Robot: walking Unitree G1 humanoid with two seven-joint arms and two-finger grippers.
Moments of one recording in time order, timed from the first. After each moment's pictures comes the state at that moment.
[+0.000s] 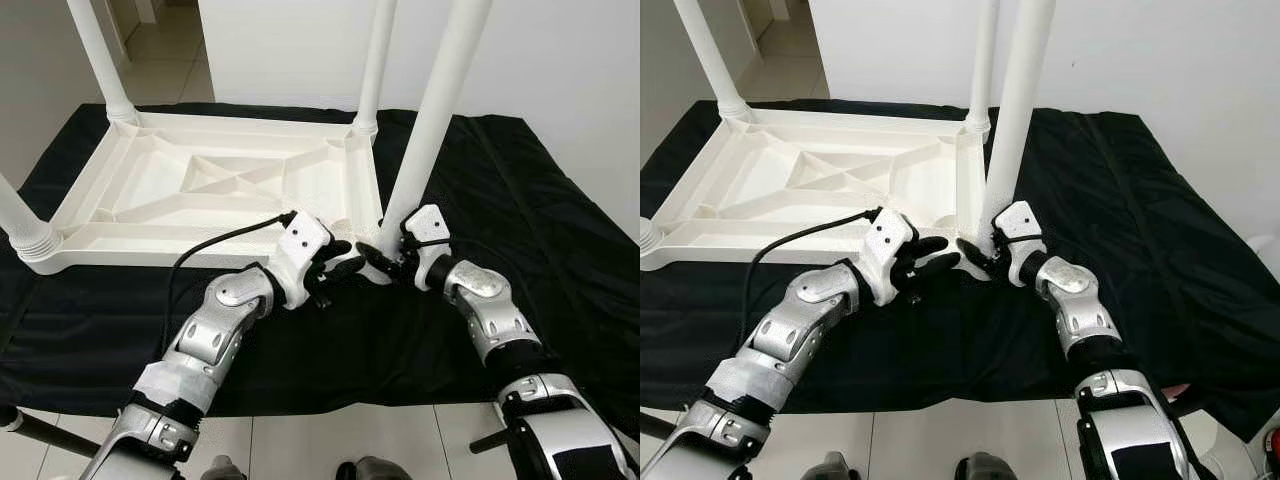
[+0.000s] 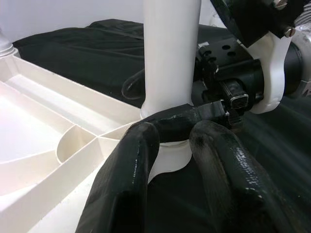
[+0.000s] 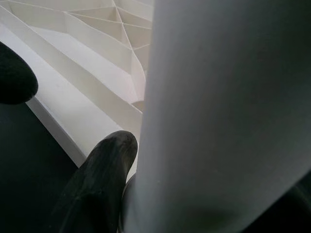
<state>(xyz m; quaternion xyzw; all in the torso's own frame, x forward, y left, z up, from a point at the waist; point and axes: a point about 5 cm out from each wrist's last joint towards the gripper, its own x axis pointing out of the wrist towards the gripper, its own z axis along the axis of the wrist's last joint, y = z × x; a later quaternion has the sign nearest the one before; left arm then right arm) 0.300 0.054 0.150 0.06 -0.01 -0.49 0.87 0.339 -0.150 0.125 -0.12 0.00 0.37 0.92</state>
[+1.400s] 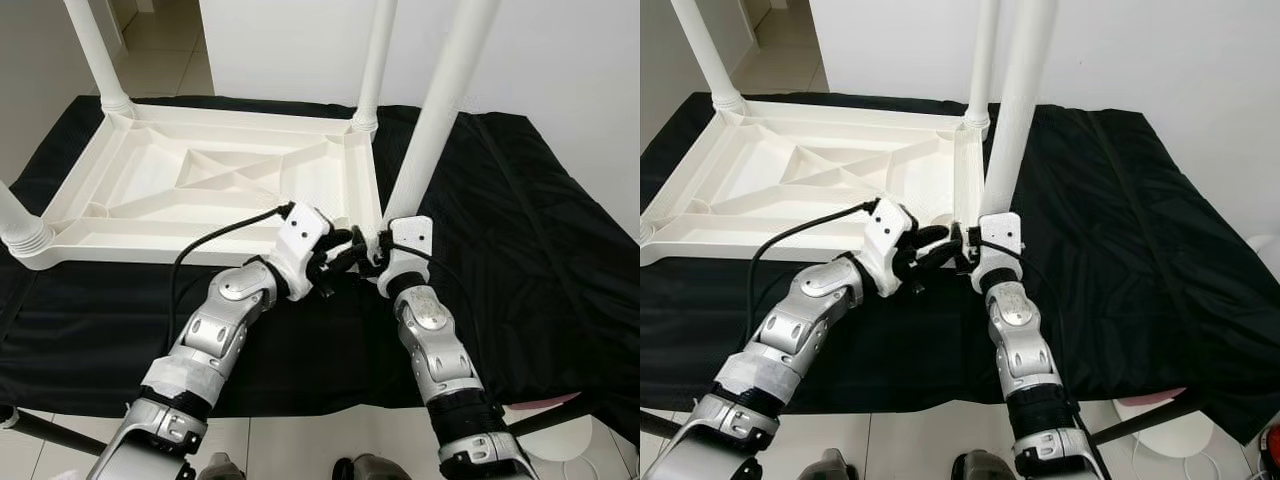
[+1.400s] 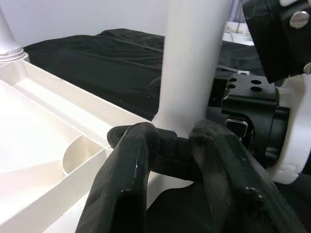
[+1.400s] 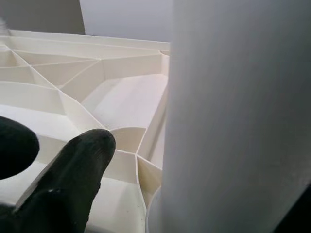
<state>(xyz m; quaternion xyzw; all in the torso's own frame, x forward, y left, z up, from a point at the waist) 0.304 0.052 0.153 0.04 -0.03 -0.48 0.88 0.310 -0.107 0.127 0.00 -0.05 0.10 0.99</state>
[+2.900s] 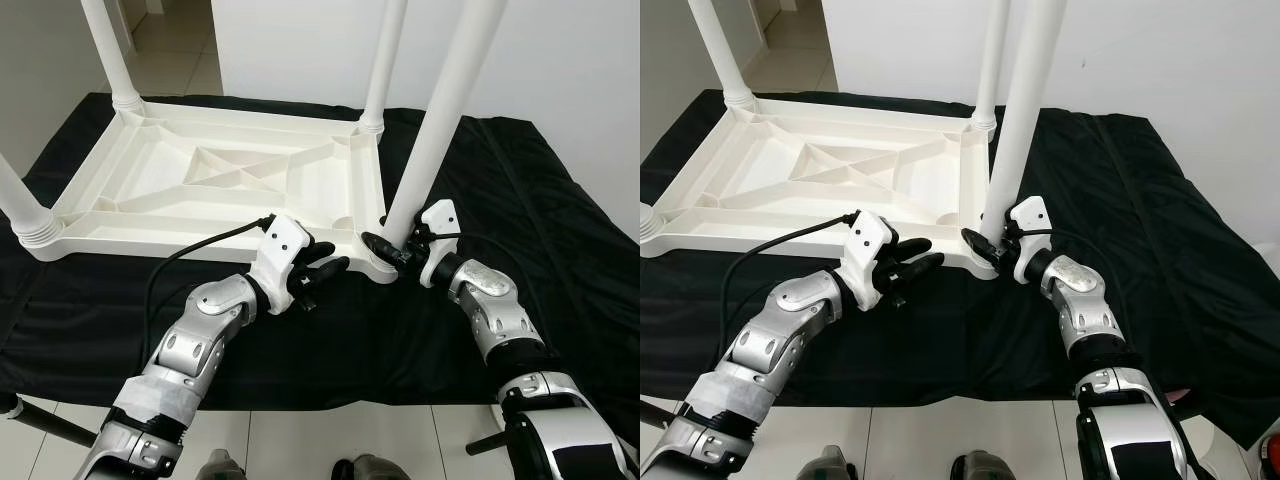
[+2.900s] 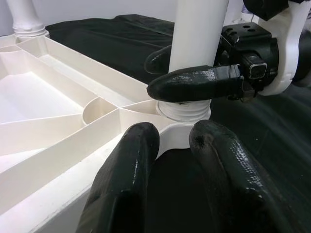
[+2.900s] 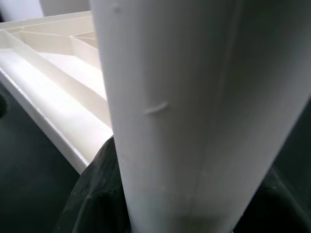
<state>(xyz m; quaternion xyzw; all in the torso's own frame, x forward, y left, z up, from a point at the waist) 0.287 0.074 0.144 0.04 0.00 -0.47 0.88 0.338 -0.162 0.126 -0.07 -0.01 0.34 0.94</state>
